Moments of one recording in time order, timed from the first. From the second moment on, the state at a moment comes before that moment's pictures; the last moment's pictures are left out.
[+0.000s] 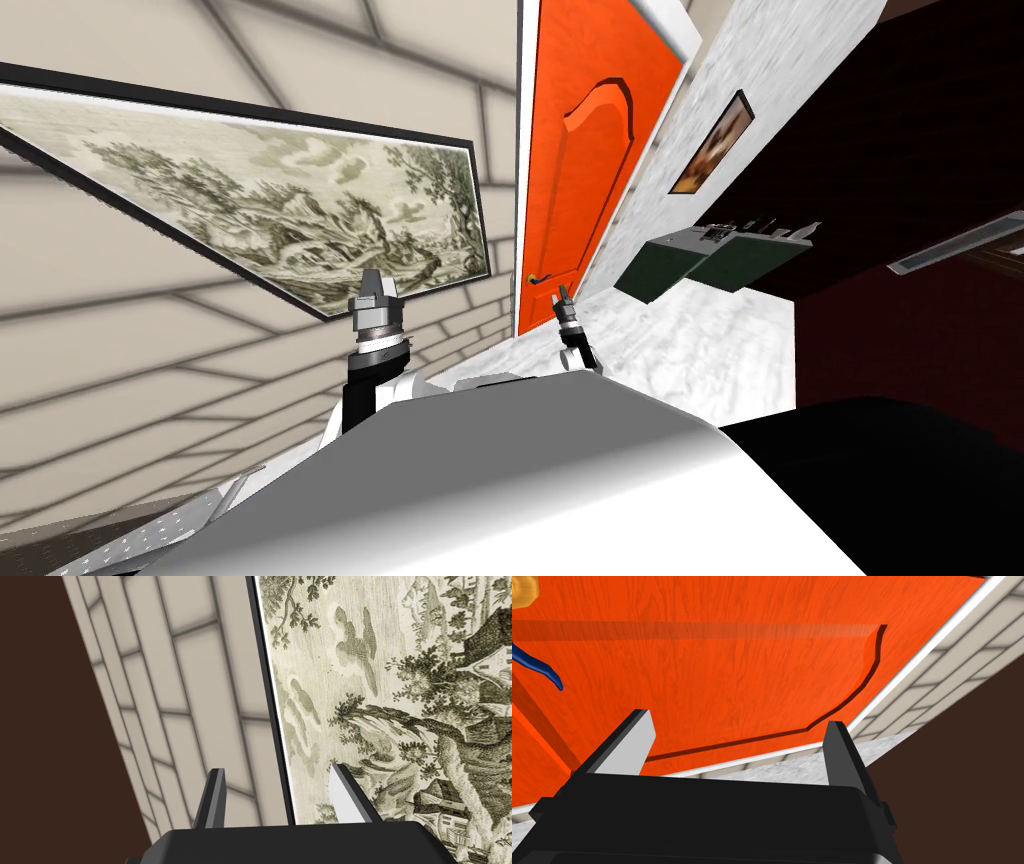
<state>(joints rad) 0.26 -0.18 0.04 -1.68 -0.09 -0.58 -0.02</state>
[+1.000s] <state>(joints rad) 0.18 -0.25 0.05 -1.42 -0.08 -0.61 -0.09</state>
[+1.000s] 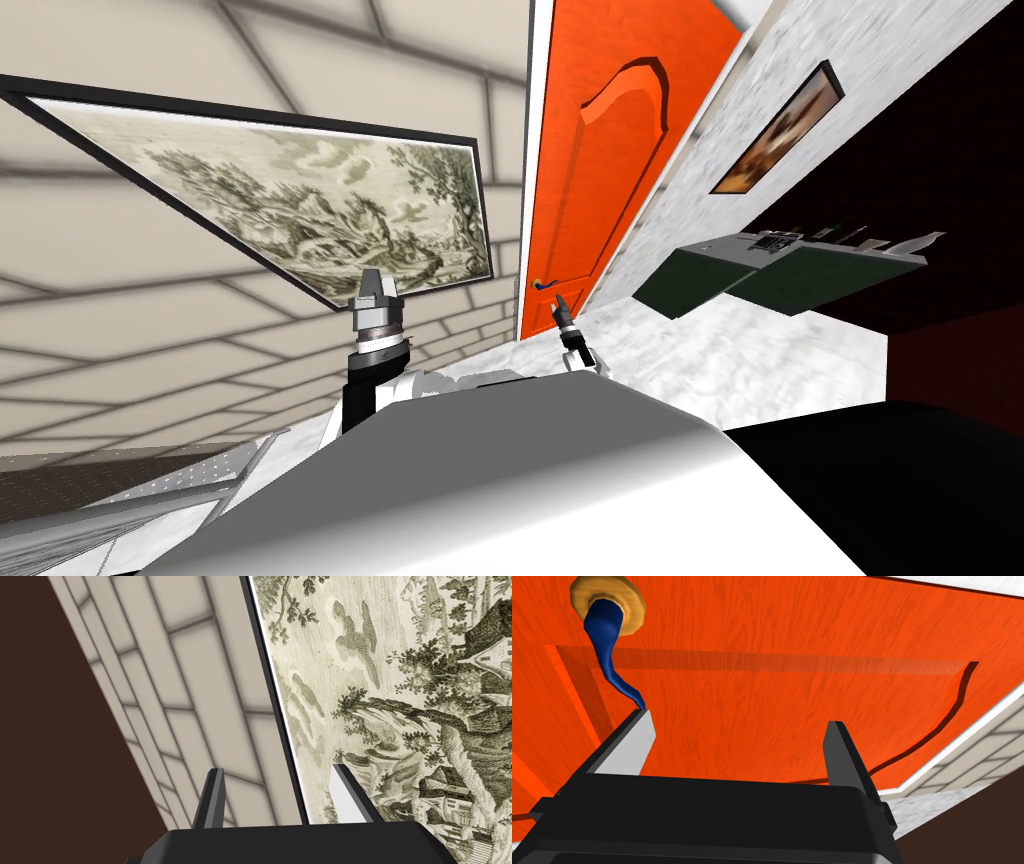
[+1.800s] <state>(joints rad) 0.12 -0.30 0.06 -1.21 -0.08 -0.63 -0.13</state>
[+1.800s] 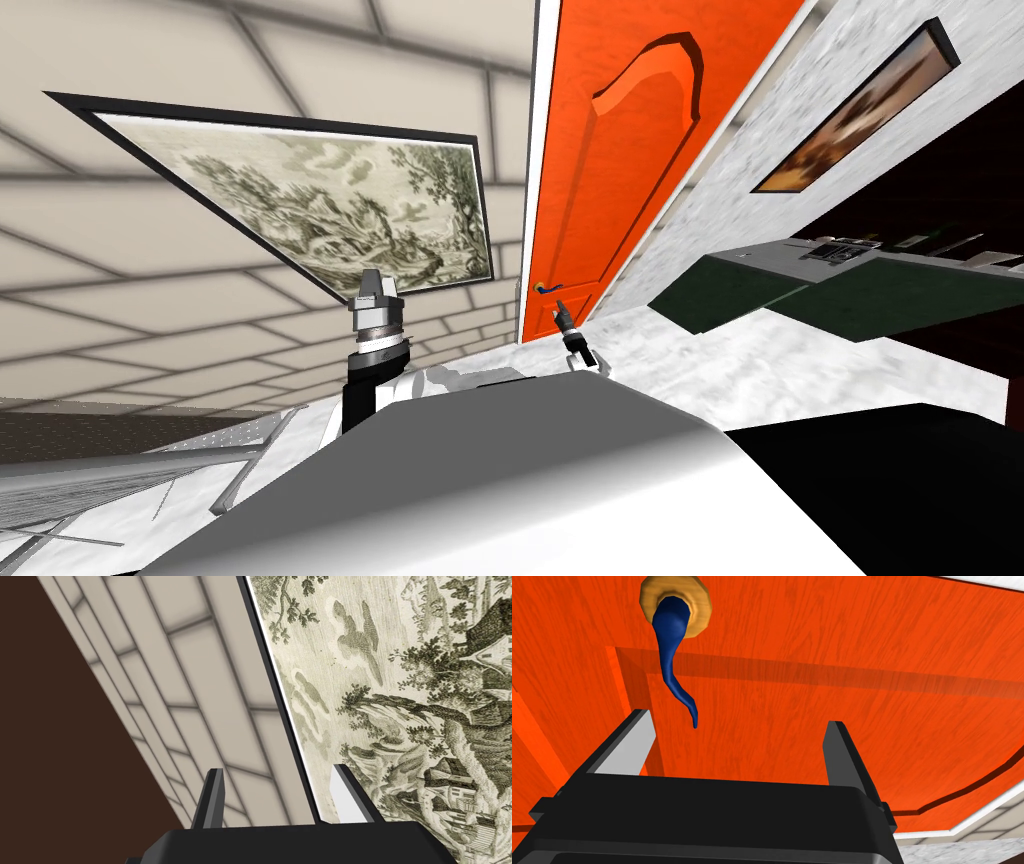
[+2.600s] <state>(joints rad) 0.07 -0.34 0.07 -1.04 -0.08 -0.66 -0.17</state>
